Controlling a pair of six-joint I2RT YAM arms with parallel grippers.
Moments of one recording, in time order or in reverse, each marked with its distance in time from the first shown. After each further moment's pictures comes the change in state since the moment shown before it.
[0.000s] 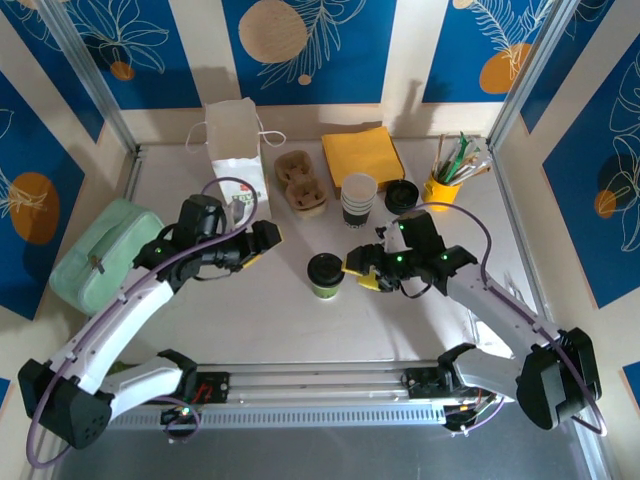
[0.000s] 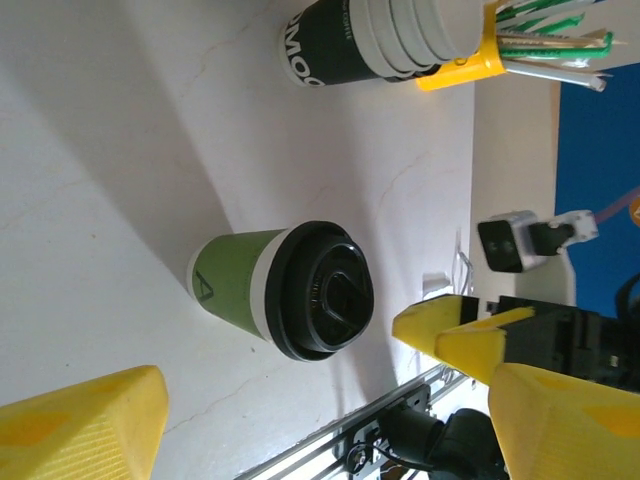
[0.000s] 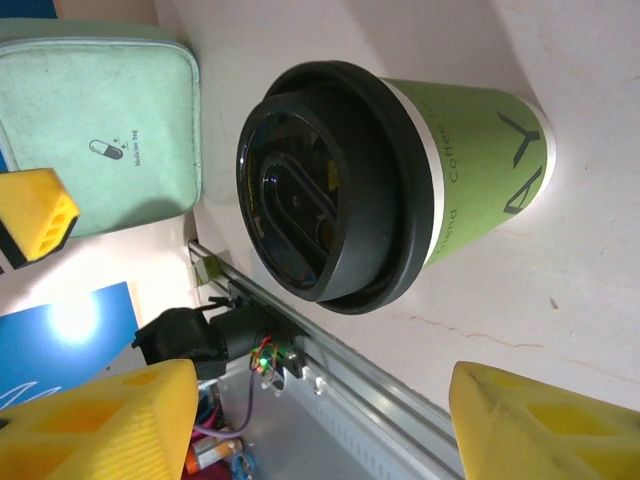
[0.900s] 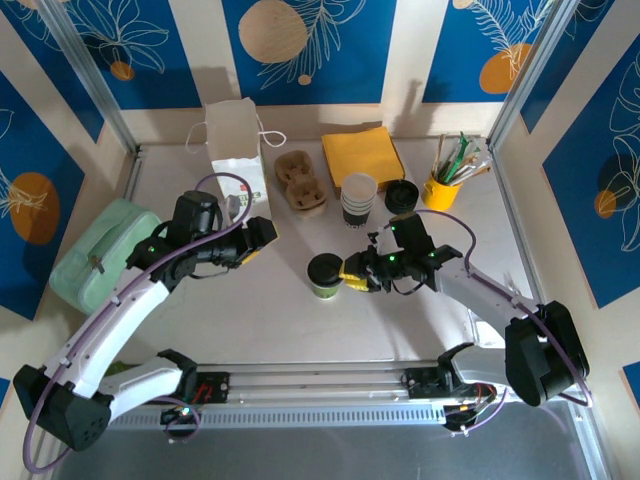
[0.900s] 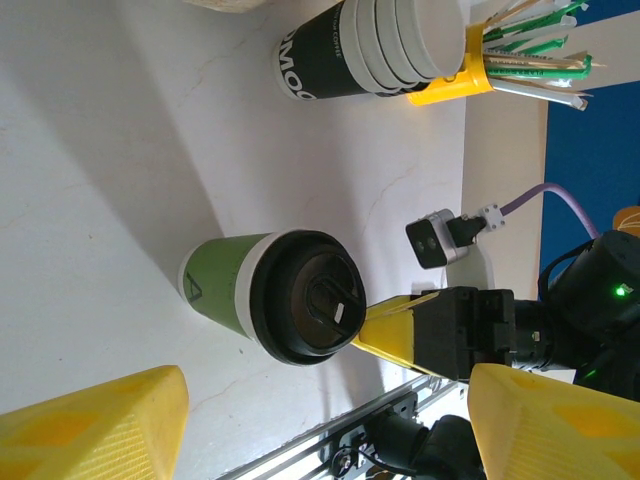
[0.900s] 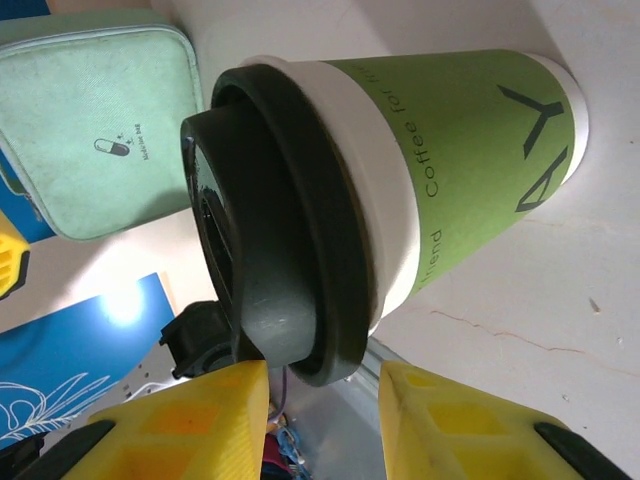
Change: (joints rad) left arm 0.006 -0.022 0.058 -0.054 -0.020 -0.034; right arm -0.001 0.133 -0.048 0.146 -0.108 0.108
